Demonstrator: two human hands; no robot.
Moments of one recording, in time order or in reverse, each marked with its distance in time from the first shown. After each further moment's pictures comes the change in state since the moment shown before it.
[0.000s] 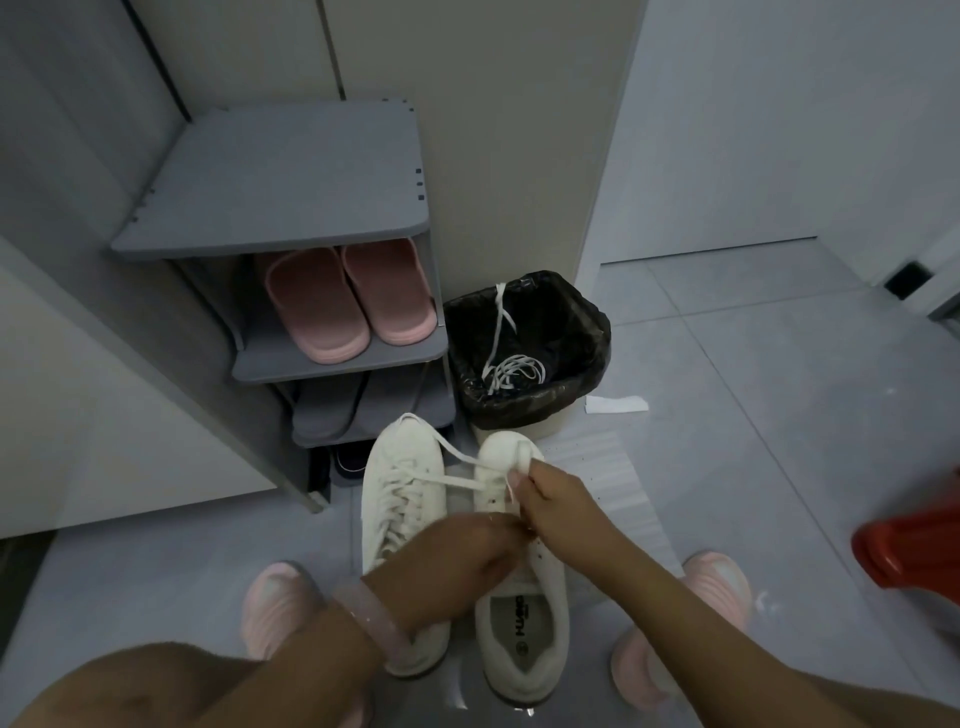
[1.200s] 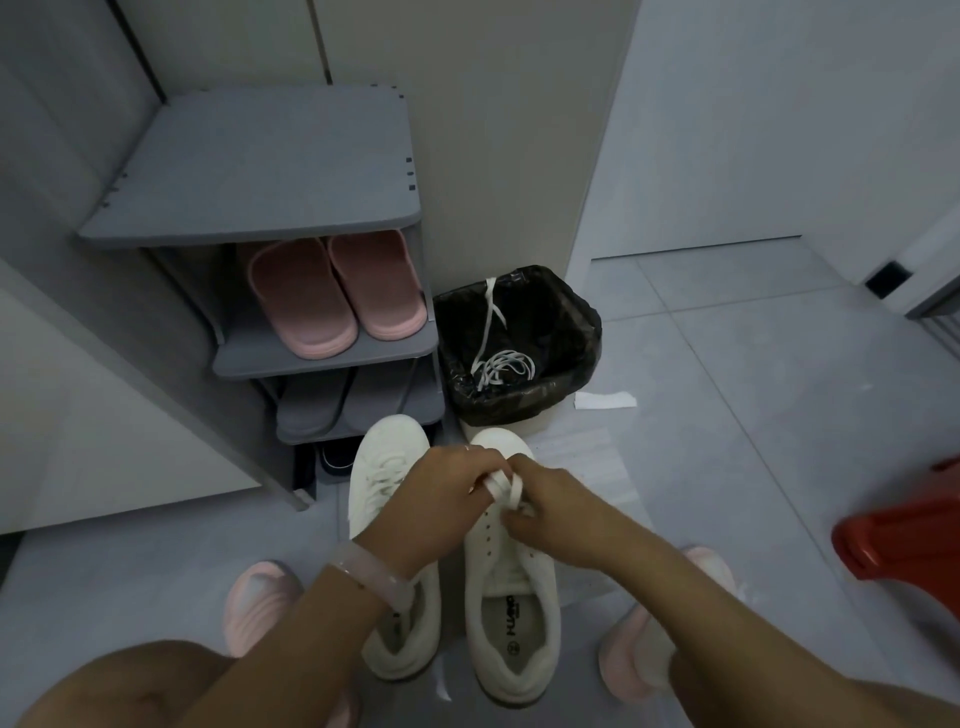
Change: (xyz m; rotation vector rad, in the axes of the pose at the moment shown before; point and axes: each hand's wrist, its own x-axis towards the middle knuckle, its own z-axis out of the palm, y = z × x) left_hand 0.026 -0.010 -0.020 -0.189 0.533 0.013; right_hand -0.001 -0.011 -0.018 -0.328 -0.216 -0.054
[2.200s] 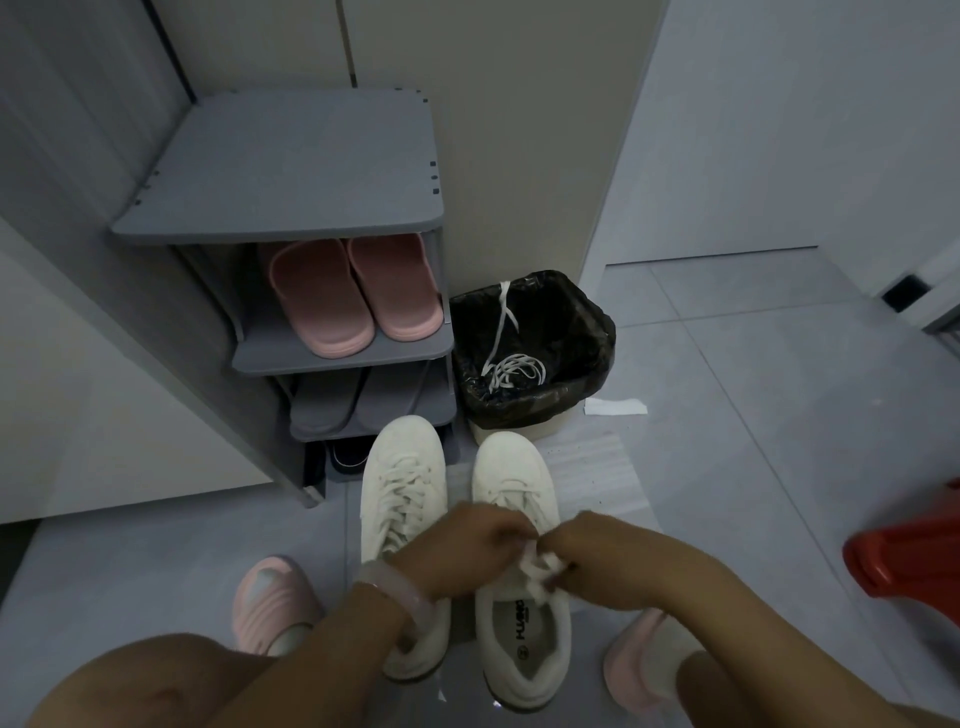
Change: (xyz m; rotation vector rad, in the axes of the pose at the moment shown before) left_hand -0.021 -0.011 0.027 -0.190 -0.369 -0.238; right_hand -0.022 -0.002 -0.013 -0.363 -0.416 -0.040
